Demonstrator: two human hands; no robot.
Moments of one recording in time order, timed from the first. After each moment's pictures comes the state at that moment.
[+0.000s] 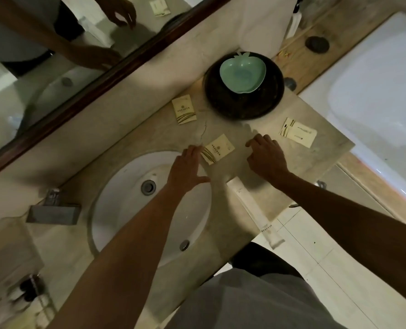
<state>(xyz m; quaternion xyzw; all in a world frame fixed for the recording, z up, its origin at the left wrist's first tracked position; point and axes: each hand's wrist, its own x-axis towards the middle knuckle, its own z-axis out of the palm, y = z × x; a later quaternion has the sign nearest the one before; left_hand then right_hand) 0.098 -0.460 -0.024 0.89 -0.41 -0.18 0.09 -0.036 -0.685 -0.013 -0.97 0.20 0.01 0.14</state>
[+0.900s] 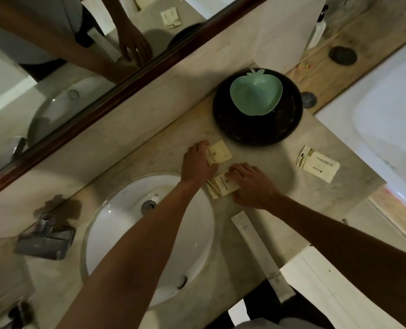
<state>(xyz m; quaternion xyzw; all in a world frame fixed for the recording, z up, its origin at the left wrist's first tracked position) 0.165 -0.545 -0.051 0.93 -0.27 -0.15 0.20 0.022 -0.689 -0.053 -0.97 0.00 0.15 0.17</state>
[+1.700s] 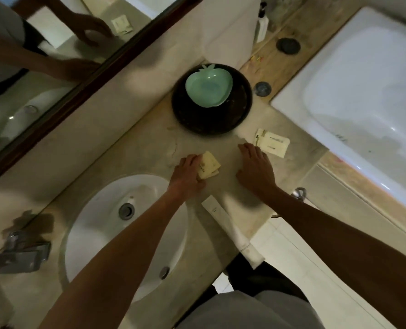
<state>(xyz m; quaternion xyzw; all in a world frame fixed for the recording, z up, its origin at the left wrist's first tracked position) 0.087 -0.558 -0.044 0.88 -0.40 -0.24 0.11 -0.058 -0.734 -0.040 -0.95 0.27 0.03 0.17</state>
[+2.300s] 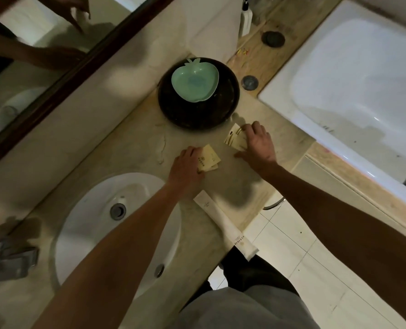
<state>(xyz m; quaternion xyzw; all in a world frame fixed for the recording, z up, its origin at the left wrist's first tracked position) 0.078 -0.585 -0.042 0.87 -0.44 -0.20 0.11 -0.053 -0.781 -0.028 -0.94 0.30 -0.01 0.18</state>
